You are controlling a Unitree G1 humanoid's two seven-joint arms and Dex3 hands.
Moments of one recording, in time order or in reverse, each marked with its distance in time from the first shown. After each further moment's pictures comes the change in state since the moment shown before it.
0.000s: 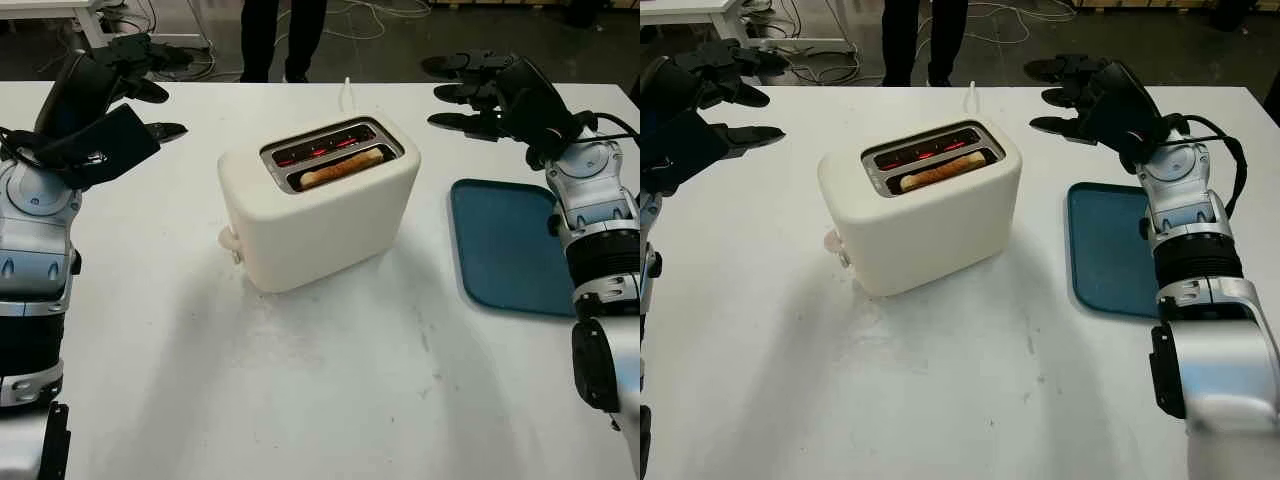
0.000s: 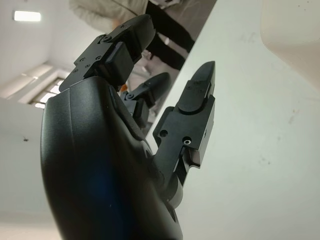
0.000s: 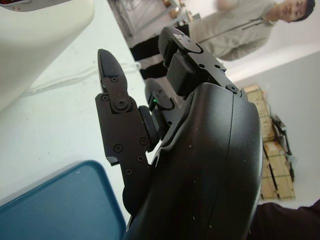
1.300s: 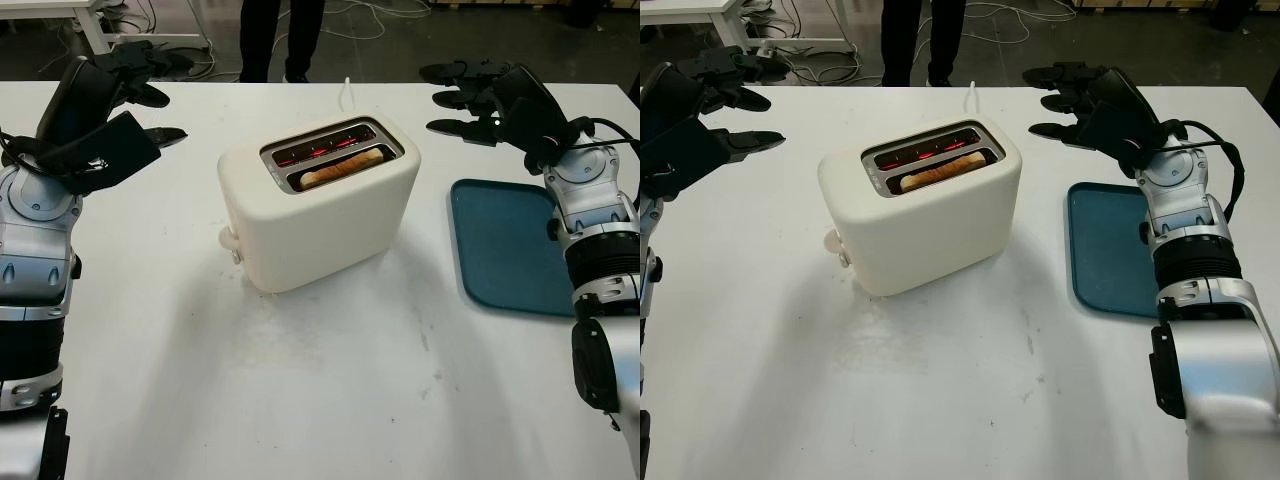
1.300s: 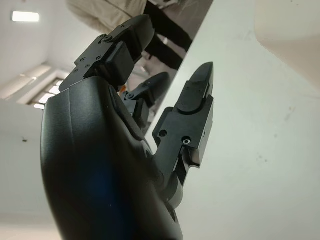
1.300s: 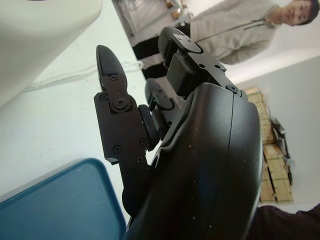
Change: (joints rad) left arm 0.019 0.000 0.000 -0.021 0.003 0.009 0.000; right arm 0.000 0.000 0.002 0.048 -0.016 -0.058 -0.001
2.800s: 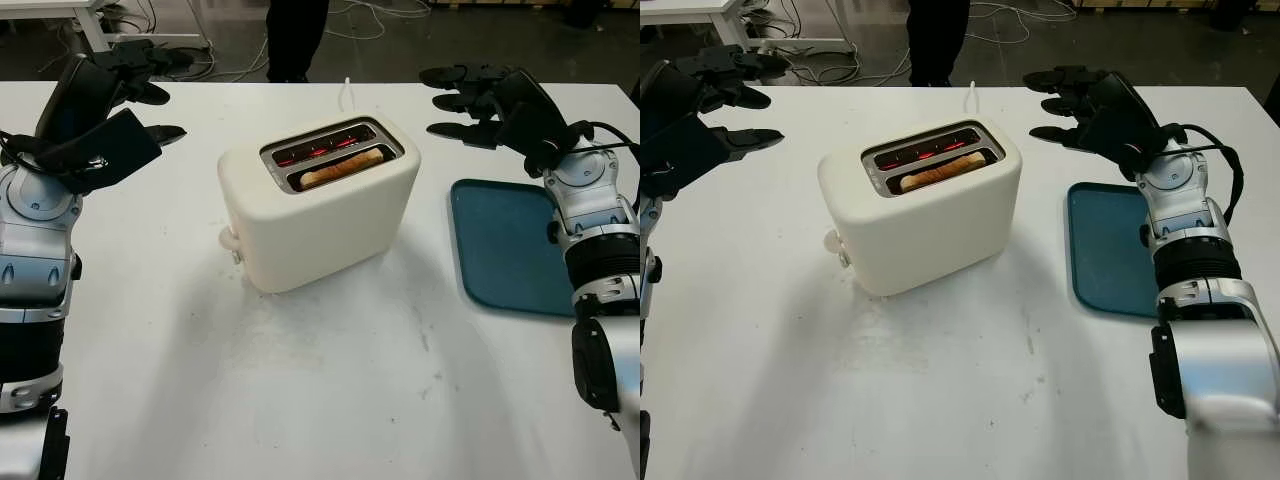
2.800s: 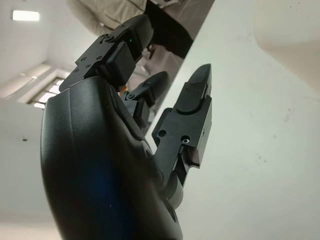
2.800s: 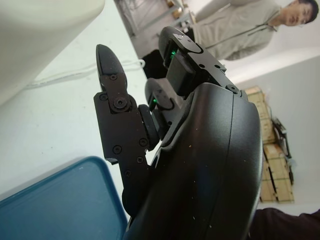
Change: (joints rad) left arm 0.001 0.000 -0.002 -0.014 0.000 0.016 0.000; right arm 0.000 0.000 -0.001 0.025 -0.003 -0.022 -0.001
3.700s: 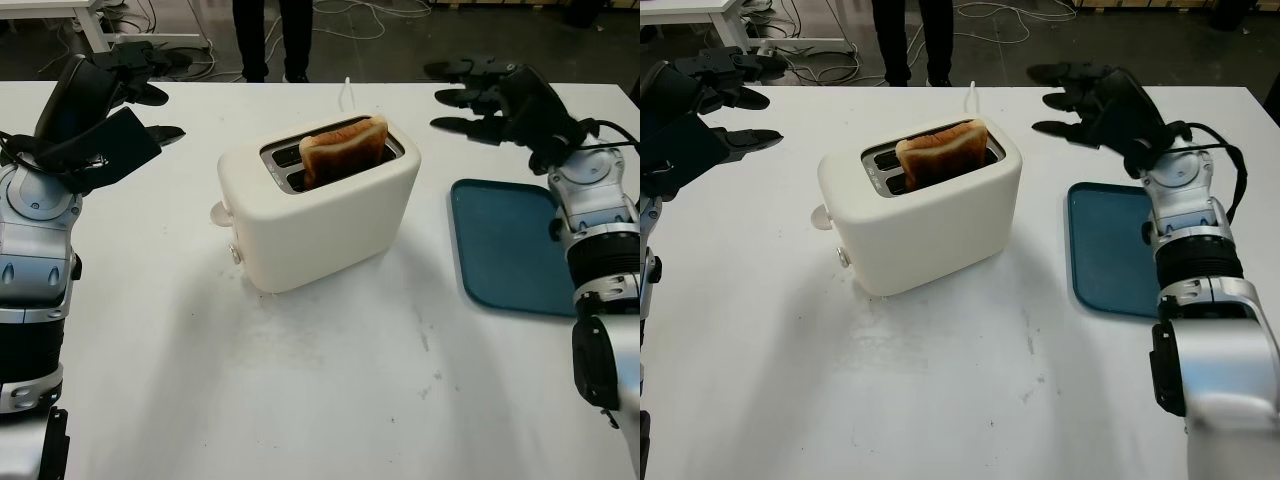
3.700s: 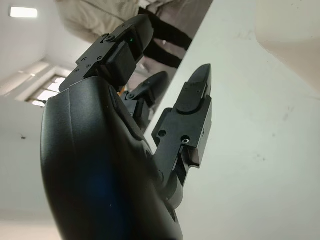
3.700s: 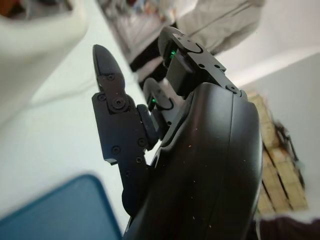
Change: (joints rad) left arm 0.002 0.000 0.000 -0.004 0.000 0.010 0.000; right arm -0.053 0.001 -0.070 -0.029 0.149 -0.005 0.126
